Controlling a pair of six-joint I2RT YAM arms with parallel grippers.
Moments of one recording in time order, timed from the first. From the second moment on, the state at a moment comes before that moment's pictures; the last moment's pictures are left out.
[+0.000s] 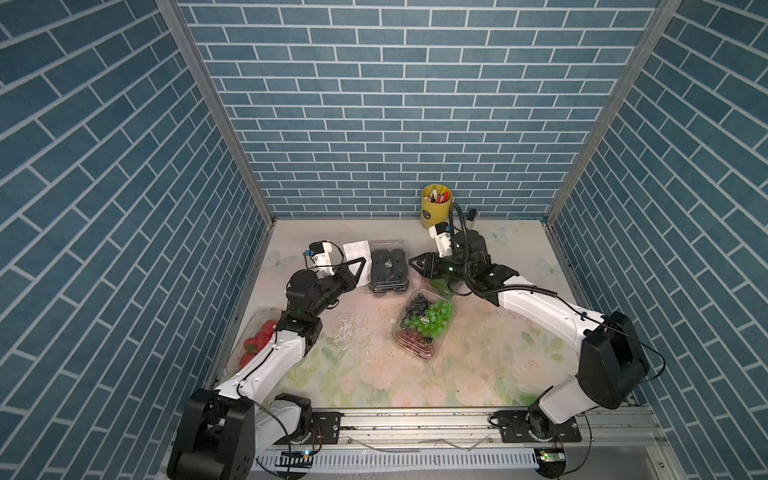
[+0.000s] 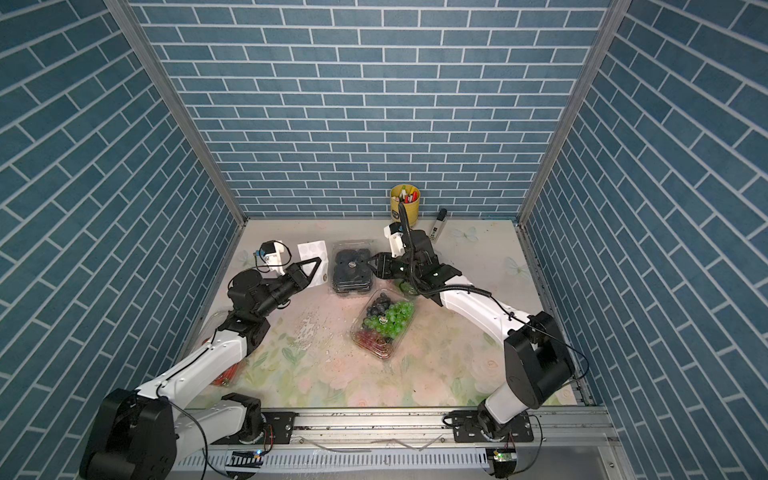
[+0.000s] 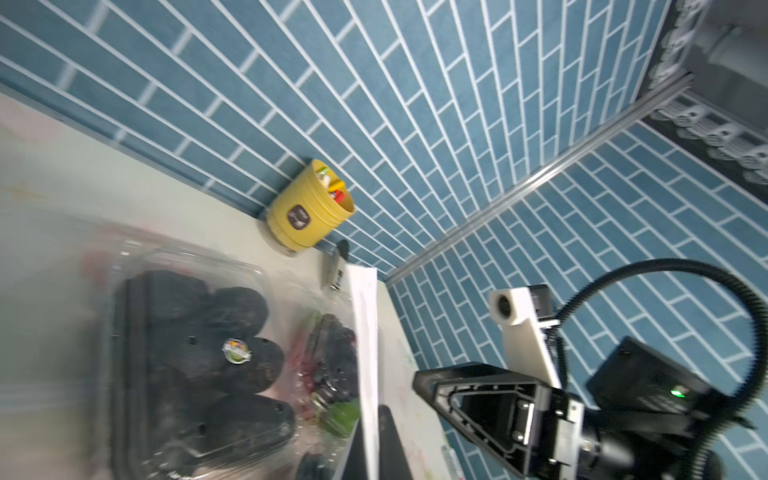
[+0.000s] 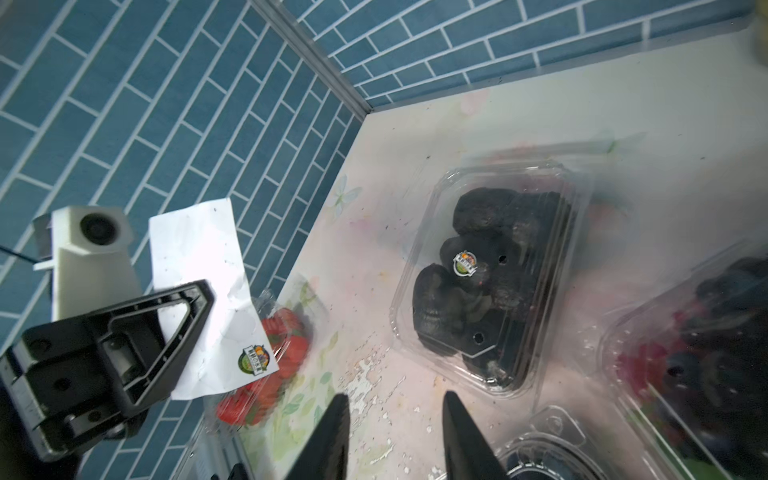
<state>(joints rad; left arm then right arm) -0.26 1.14 0.54 0.60 0.47 -0.93 0.66 1.54 1.12 0.00 -0.42 0.59</state>
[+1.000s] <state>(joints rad) -0.44 1.31 0.65 0.90 0.54 -1.16 0.63 1.57 0.97 0.73 -0.81 0.99</state>
